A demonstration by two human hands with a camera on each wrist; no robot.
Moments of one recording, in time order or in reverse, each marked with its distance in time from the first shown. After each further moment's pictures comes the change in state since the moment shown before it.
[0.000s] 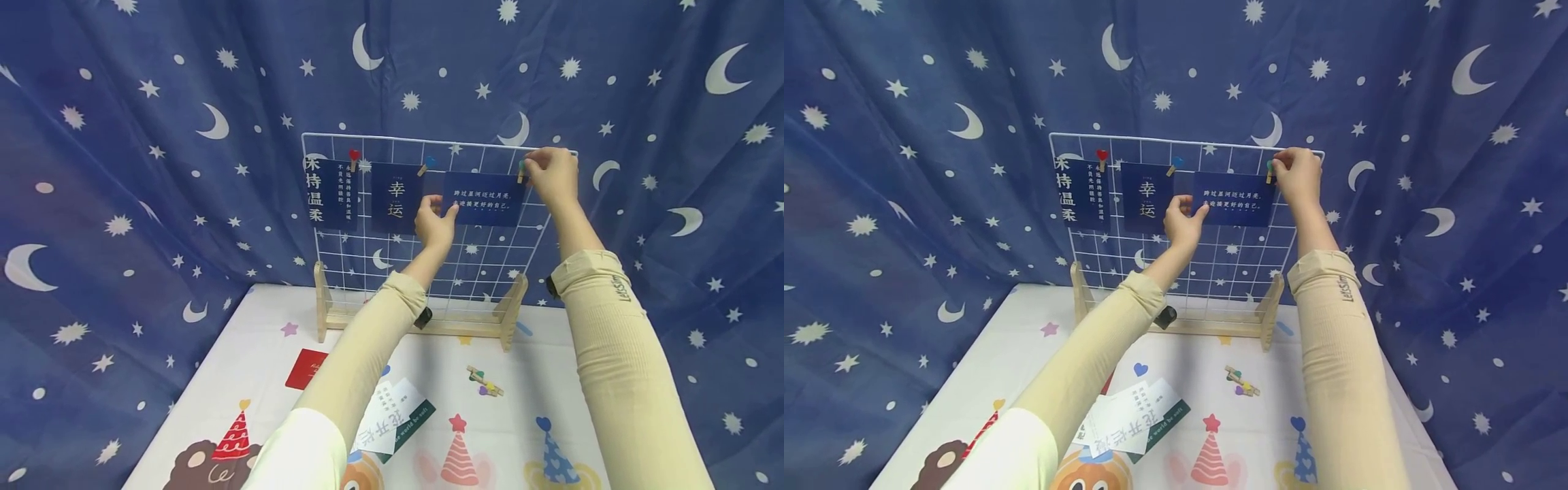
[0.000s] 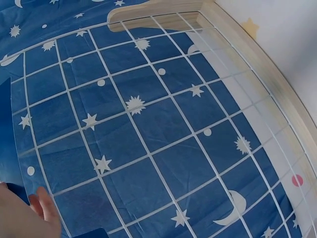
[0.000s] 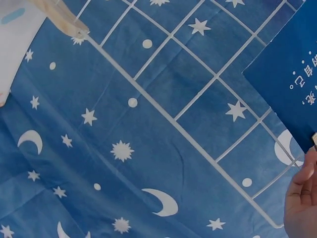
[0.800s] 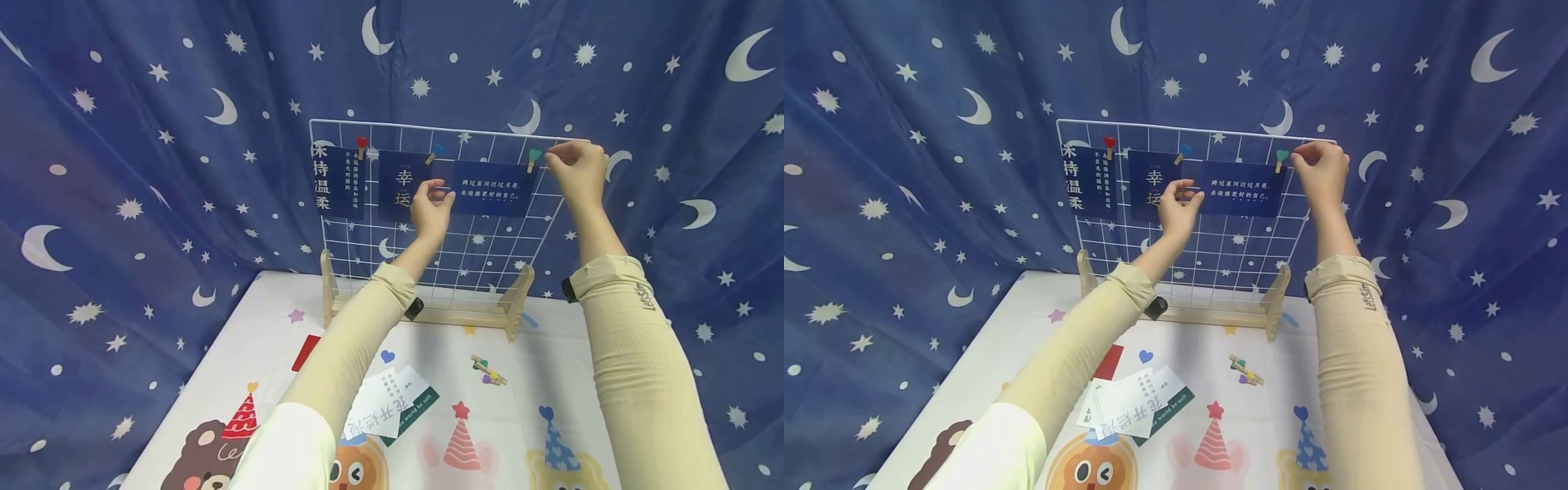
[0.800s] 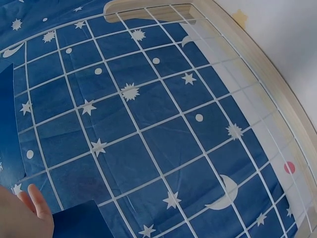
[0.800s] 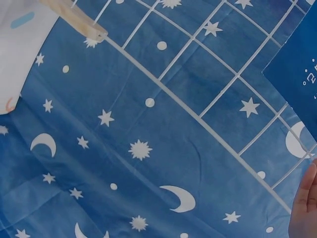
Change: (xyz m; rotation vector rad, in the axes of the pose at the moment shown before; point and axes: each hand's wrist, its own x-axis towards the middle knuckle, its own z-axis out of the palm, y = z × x) left_hand 0.003 0.001 -0.025 -0.042 -0.025 0.119; right_hand -0.012 0.011 -0.007 0.020 0.177 -0.010
